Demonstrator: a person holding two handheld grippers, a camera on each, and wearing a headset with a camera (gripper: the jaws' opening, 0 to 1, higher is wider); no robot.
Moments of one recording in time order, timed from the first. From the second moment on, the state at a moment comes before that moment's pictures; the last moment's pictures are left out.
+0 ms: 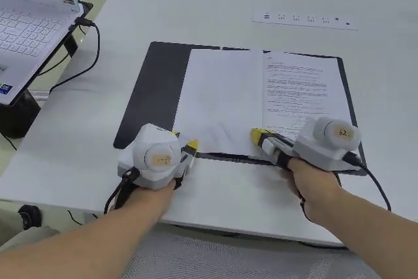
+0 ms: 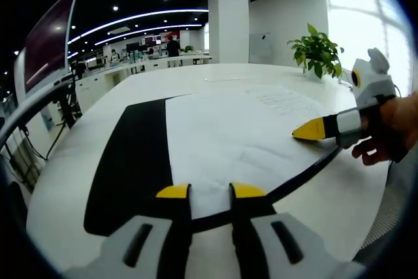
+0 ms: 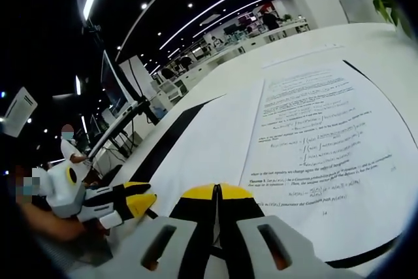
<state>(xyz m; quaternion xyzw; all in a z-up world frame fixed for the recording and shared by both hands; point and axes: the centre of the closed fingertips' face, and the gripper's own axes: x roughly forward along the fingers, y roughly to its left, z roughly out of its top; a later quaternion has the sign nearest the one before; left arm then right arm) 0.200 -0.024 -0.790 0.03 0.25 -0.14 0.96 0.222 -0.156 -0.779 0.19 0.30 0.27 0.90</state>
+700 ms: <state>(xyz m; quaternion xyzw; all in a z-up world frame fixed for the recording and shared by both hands) 0.199 -0.025 -0.788 0.03 0.25 -0.14 0.96 0.180 -0.159 -0.783 0.21 0.33 0.28 0.88</state>
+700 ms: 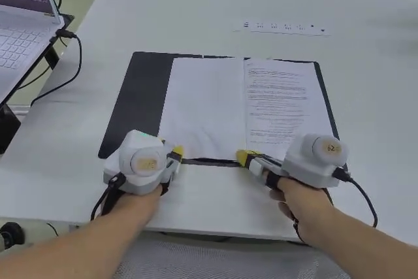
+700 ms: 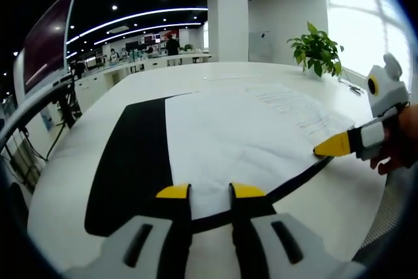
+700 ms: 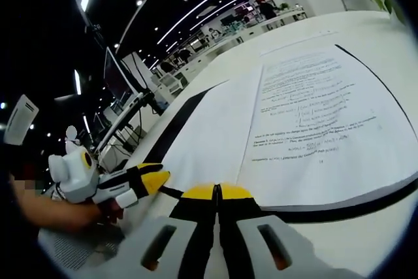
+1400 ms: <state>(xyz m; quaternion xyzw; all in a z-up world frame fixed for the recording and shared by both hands) 0.200 -0.024 -0.783 -0.06 0.32 -0.12 0.94 0.144 -0.171 -0.717 0.28 0.34 0.28 0.85</state>
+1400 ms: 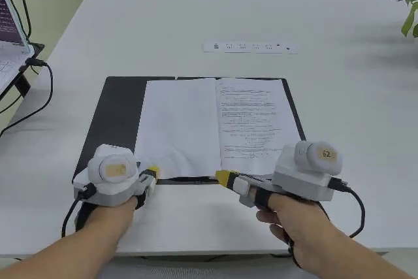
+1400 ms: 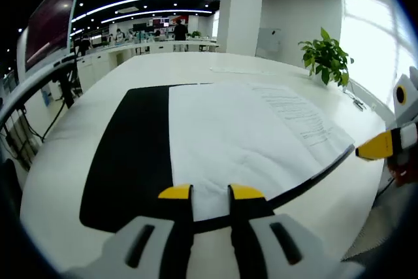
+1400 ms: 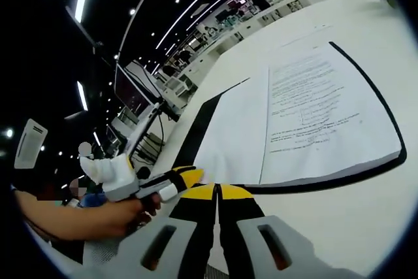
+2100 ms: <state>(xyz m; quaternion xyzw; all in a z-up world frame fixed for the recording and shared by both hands) 0.176 -0.031 -0.662 -0.12 0.25 -0.16 0.95 0.159 -0.287 -0.655 0.29 0.28 0.15 0.90</state>
